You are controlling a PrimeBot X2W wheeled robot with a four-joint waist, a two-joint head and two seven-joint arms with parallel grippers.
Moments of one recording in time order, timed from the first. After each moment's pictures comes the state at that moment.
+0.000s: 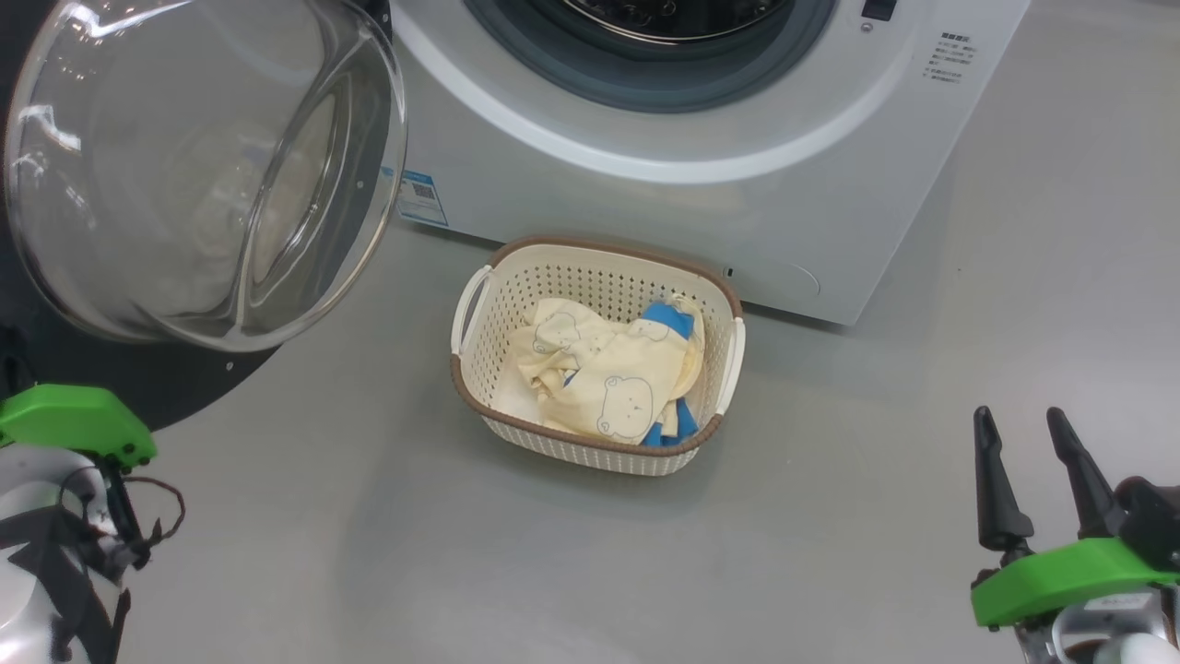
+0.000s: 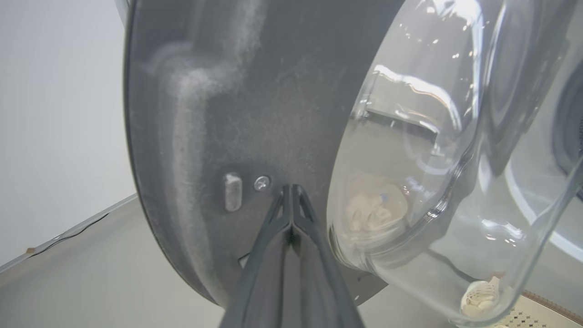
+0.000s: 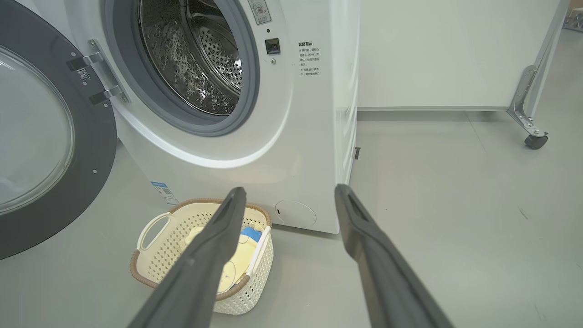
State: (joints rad) left arm -0.55 0.34 -0.15 0.71 -0.54 0.24 -0.25; right arm 0.08 -0.04 -0.10 0.04 0.19 0.13 -0.16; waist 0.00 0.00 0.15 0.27
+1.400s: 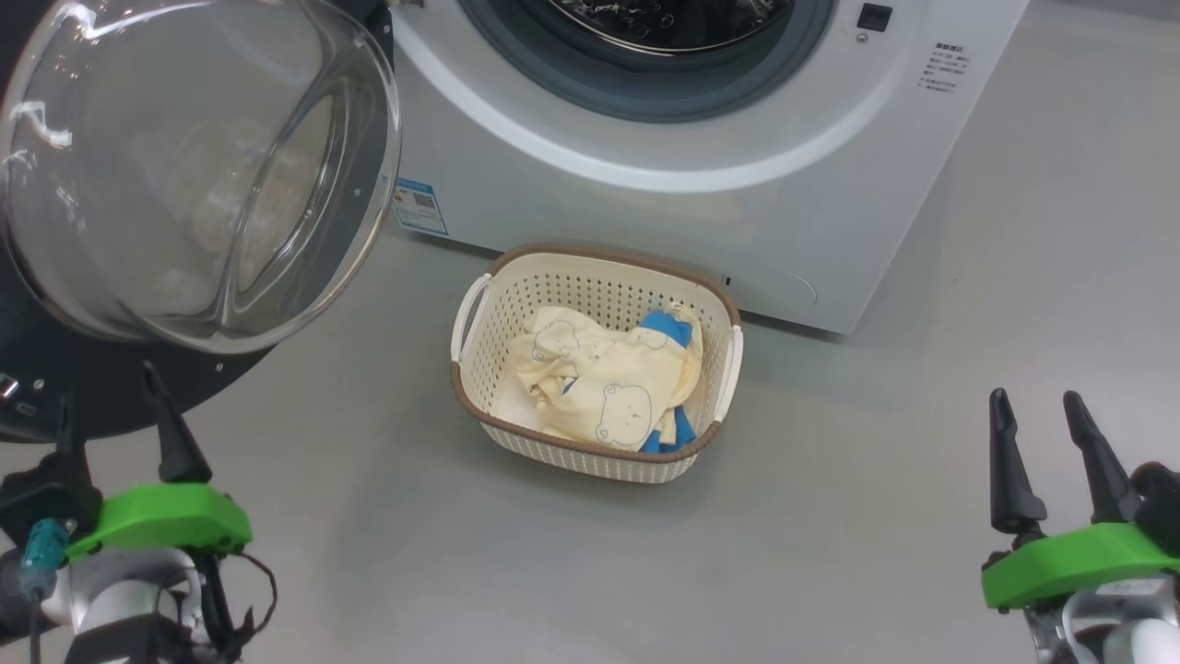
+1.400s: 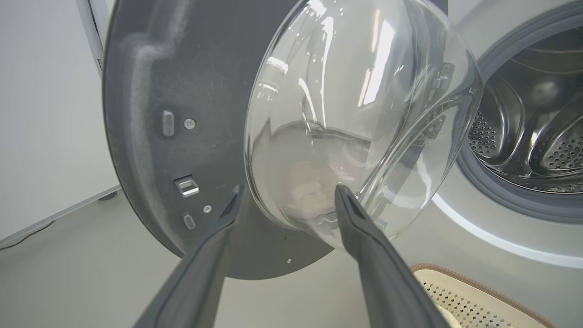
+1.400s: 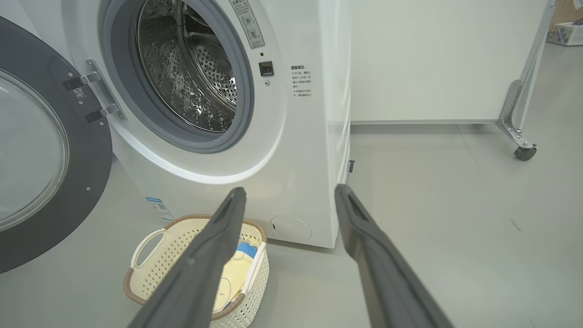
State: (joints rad) left arm -0.28 0.17 0.01 0.36 -0.33 0.15 -0.25; right arm 0.05 -0.04 -0.13 0.04 0.20 0.13 -0.16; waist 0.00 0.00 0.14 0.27
